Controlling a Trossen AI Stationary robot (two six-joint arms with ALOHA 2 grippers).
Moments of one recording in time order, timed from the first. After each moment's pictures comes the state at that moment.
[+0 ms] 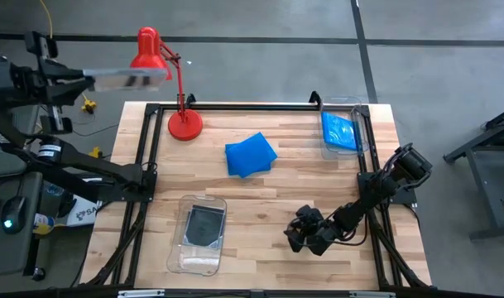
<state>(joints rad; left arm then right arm) 0.08 1.05 2.36 -1.13 -0.05 0.47 0.67 1.75 0.70 0.12 0.54 1.43</state>
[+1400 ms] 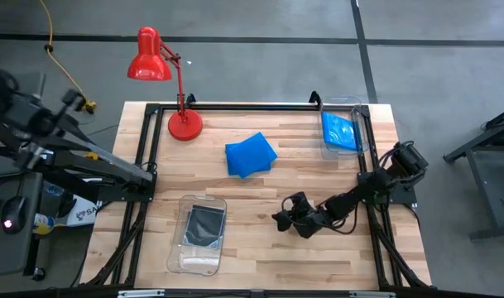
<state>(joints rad) 0.09 0.94 2.22 -1.50 0.45 0.20 0.51 1.75 0.70 0.27 0.55 1.62</state>
